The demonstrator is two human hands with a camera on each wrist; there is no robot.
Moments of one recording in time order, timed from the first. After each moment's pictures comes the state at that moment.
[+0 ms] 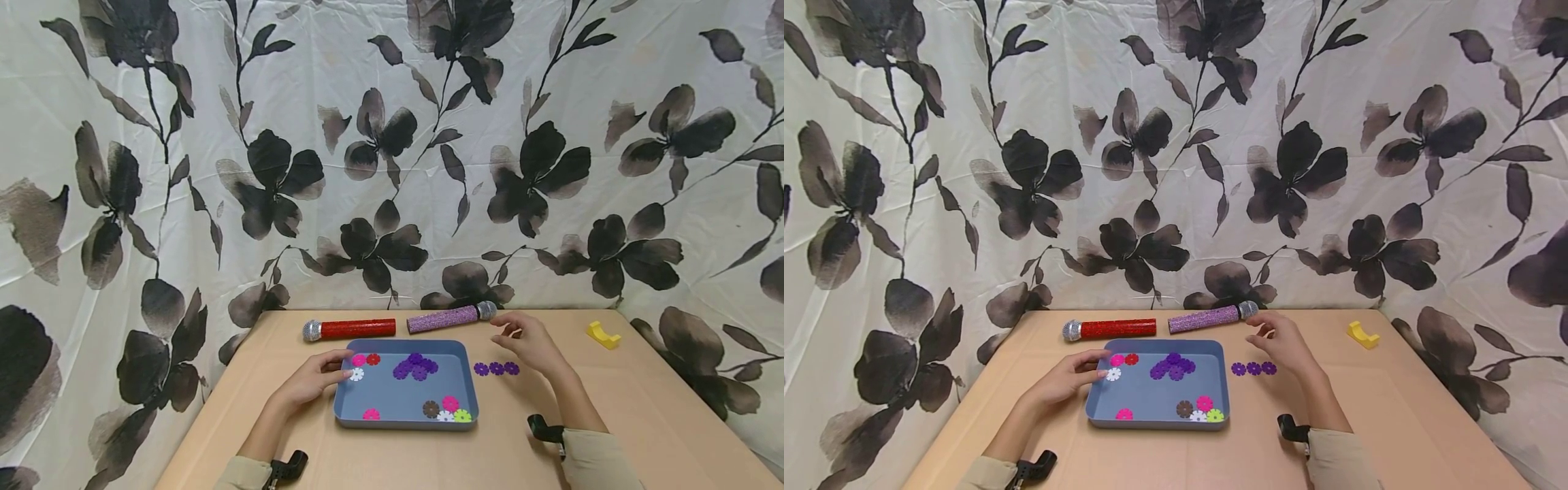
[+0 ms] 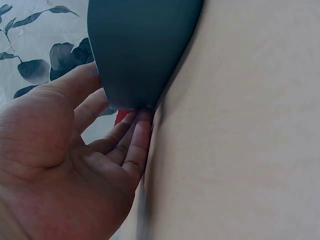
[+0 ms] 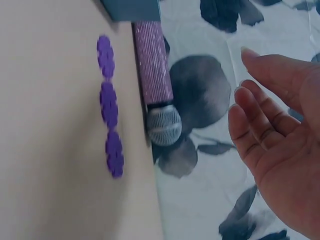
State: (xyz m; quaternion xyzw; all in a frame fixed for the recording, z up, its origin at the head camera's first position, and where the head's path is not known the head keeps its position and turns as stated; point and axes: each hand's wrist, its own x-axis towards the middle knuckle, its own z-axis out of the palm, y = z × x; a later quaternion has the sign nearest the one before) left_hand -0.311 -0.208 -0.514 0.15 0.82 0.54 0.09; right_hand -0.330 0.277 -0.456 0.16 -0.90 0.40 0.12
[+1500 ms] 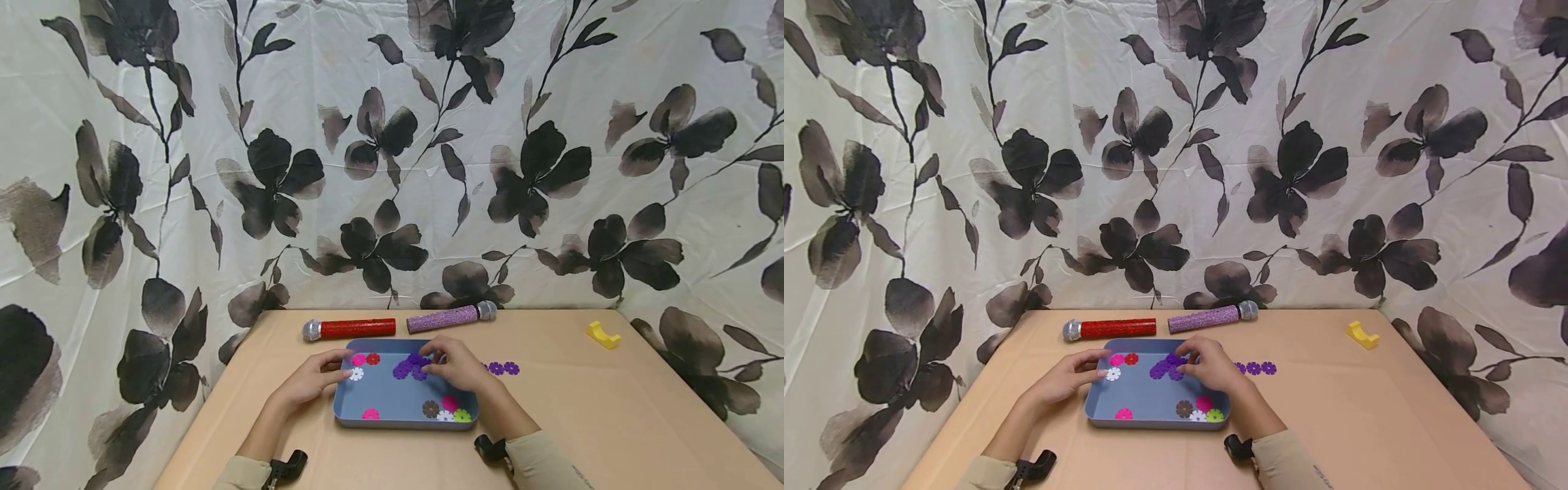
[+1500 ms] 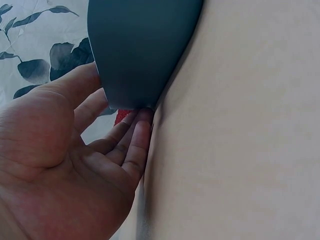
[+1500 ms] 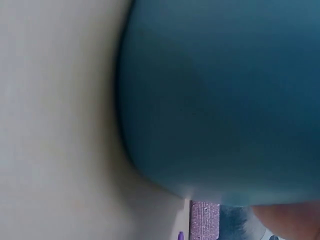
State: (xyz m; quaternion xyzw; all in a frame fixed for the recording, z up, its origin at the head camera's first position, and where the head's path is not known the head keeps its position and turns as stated) left_hand -0.310 -0.210 -0.511 0.18 0.82 0.54 0.09; right_hand -0.328 0.152 -0.491 0.32 -0.85 0.42 0.03
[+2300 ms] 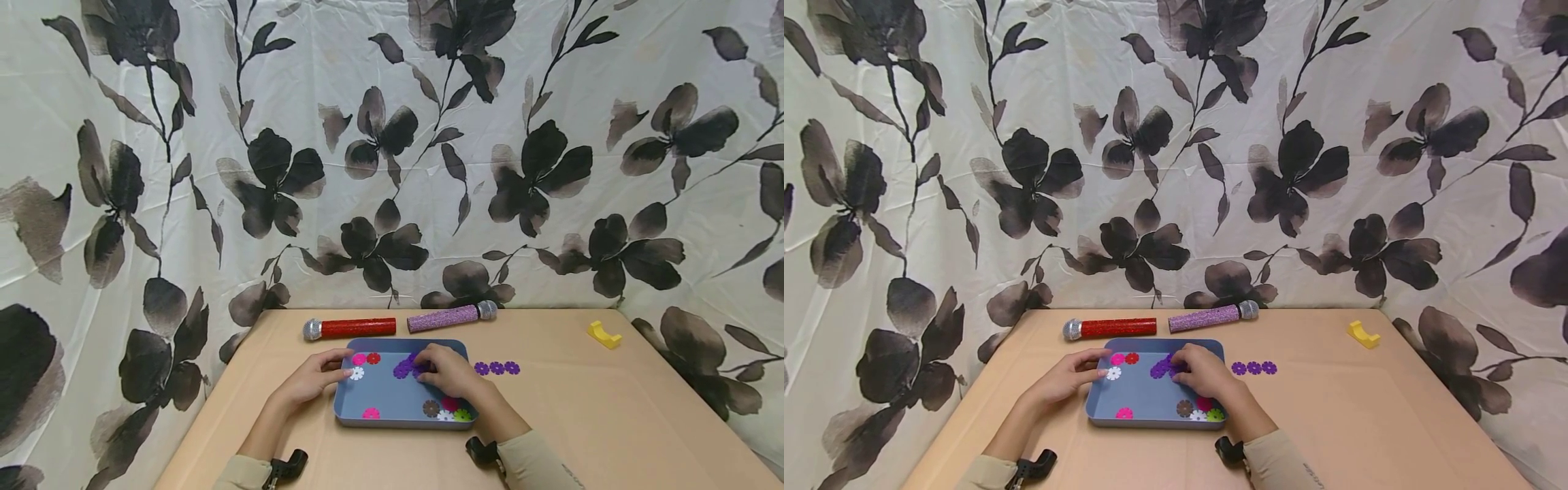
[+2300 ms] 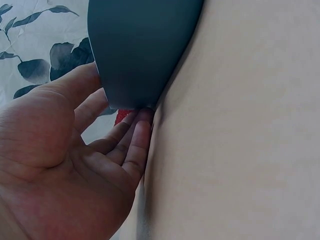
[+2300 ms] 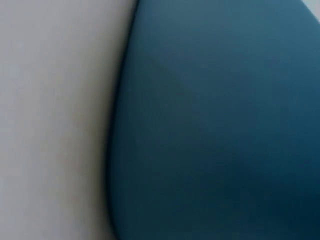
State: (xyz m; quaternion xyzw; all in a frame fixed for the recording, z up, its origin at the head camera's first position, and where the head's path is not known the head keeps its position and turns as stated) left_hand -0.310 -0.210 -0.512 0.17 0.82 0.54 0.09; right_hand -0.324 0.136 -0.500 0.31 -0.91 0.26 0.03
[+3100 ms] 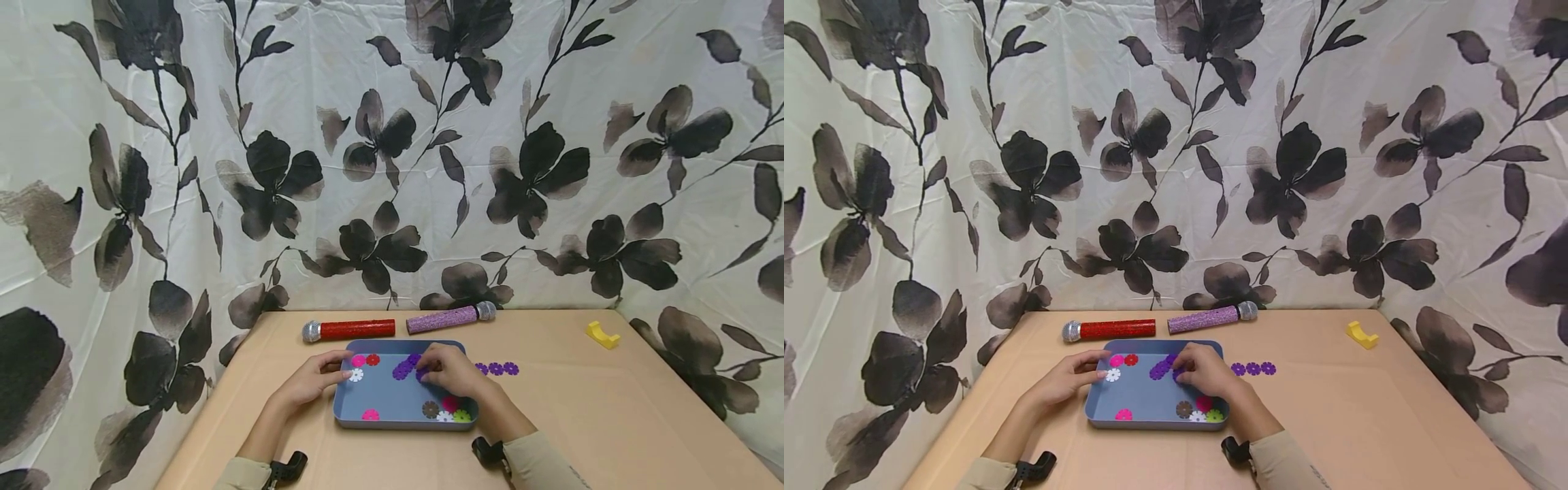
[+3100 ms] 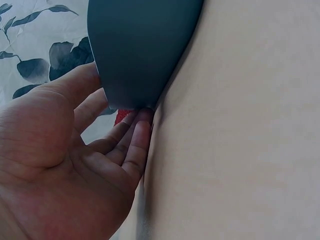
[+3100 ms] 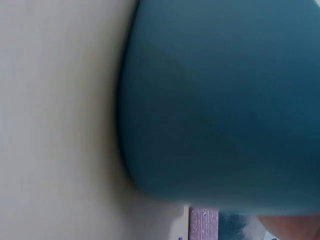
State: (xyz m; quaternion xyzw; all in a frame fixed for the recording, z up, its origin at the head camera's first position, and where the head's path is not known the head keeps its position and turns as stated) left_hand -0.311 -0.209 -0.515 0.16 0.82 0.54 0.09; right_hand -0.320 0.146 -0.493 0.31 -0.88 0.35 0.00
